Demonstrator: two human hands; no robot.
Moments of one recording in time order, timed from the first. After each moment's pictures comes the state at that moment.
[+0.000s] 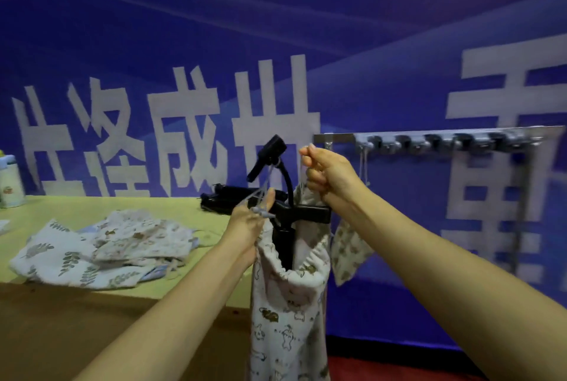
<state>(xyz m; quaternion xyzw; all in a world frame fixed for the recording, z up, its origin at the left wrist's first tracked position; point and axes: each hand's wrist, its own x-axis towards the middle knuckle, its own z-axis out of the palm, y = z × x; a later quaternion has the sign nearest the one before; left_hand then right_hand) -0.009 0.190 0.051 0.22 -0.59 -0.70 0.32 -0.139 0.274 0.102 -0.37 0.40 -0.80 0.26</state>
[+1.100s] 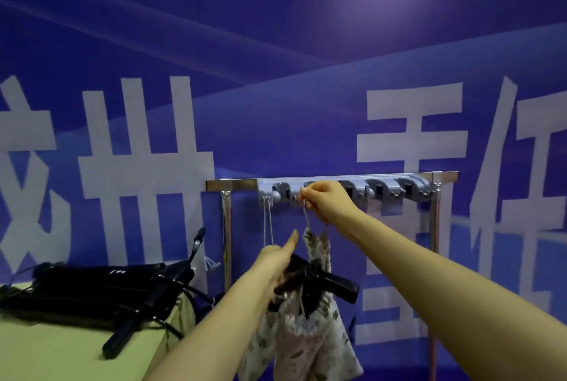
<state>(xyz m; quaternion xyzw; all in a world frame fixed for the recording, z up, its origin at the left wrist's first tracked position) -0.349 0.224 0.043 0.22 -0.75 -0.61 0.11 -0.412 0.331 0.117 -0.32 0.73 -0.61 -0.05</state>
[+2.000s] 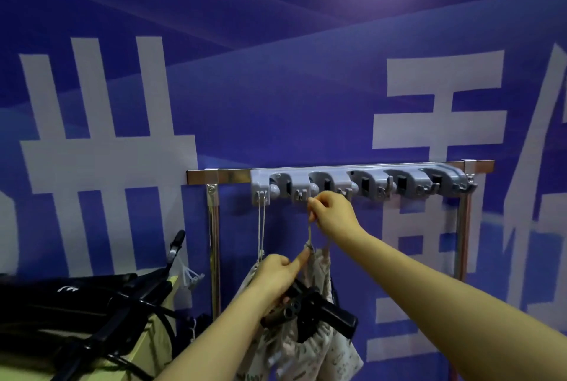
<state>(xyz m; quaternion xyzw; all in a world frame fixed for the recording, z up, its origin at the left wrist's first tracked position) -0.441 0.181 -0.010 0.16 -0.86 -0.46 0.15 -0.516 0.288 0.059 -0.28 0.79 -0.53 -0.15</state>
